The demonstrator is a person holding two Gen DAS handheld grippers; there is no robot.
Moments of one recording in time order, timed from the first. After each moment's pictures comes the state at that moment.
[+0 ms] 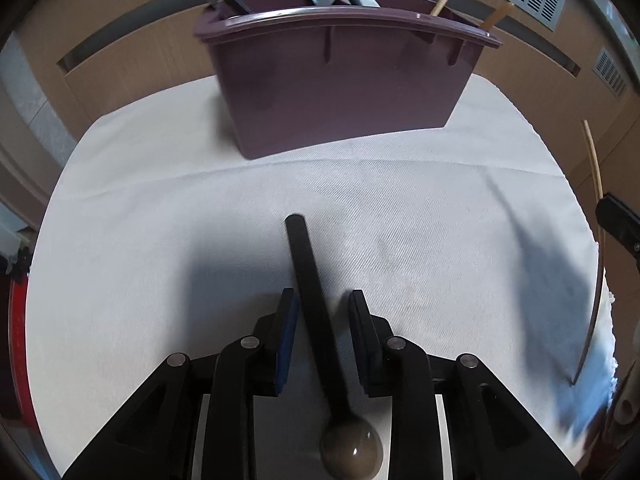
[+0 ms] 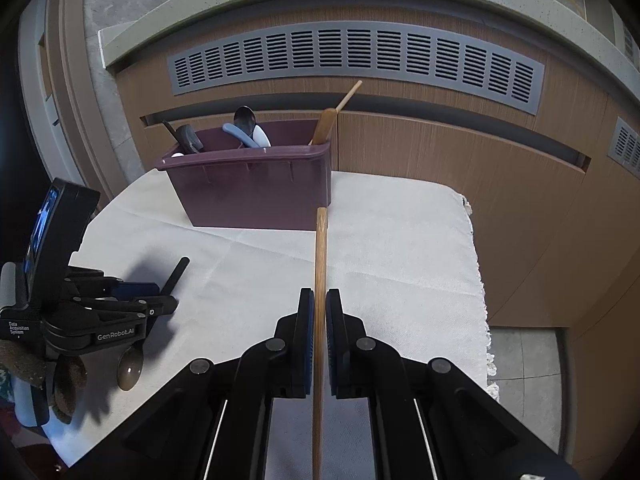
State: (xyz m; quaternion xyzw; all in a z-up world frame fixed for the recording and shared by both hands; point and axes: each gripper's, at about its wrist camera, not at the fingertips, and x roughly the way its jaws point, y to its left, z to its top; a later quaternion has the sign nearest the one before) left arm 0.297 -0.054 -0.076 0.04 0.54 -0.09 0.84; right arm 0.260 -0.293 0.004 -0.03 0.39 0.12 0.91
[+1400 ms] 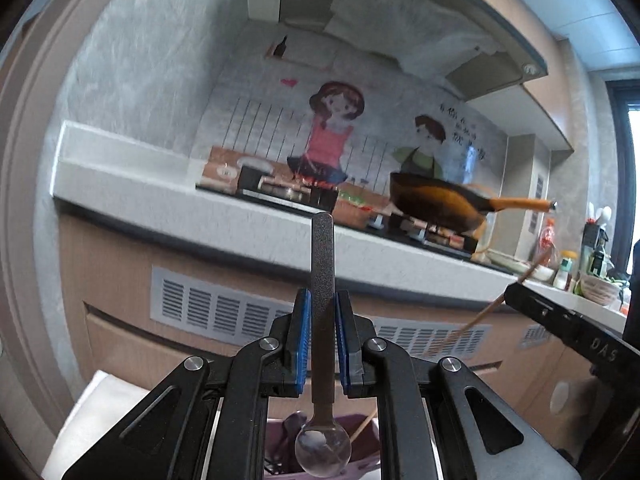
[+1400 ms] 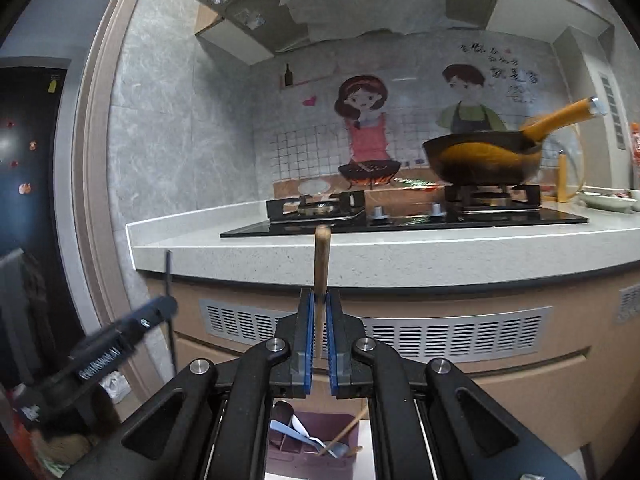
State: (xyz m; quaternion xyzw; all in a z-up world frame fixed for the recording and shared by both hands) left arm 0.317 -0.012 0.146 -0.13 0.08 -0.14 0.98; right arm 0.317 -0.269 0.203 0.02 0.12 0.15 0.98
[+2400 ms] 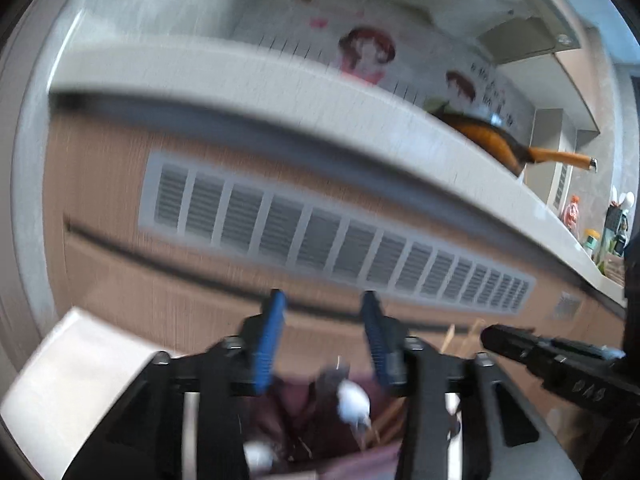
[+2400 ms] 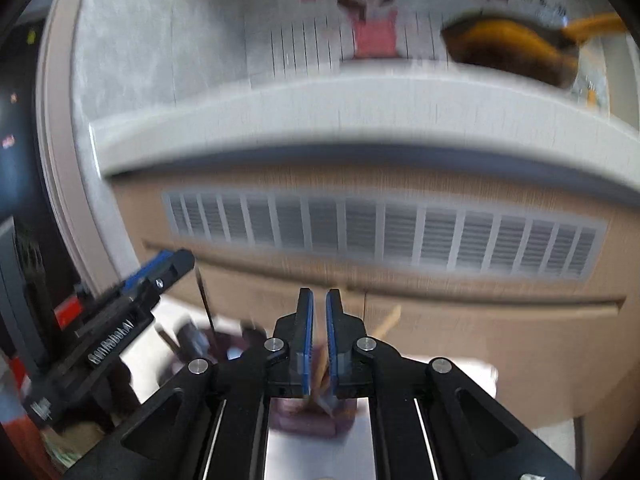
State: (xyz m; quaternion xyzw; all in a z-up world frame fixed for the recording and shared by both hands) left arm 0.371 -0.013 0.038 -0.16 0.17 -0.13 0.96; right arm 0.384 -0.250 0.092 -0.01 0.28 0.14 0.95
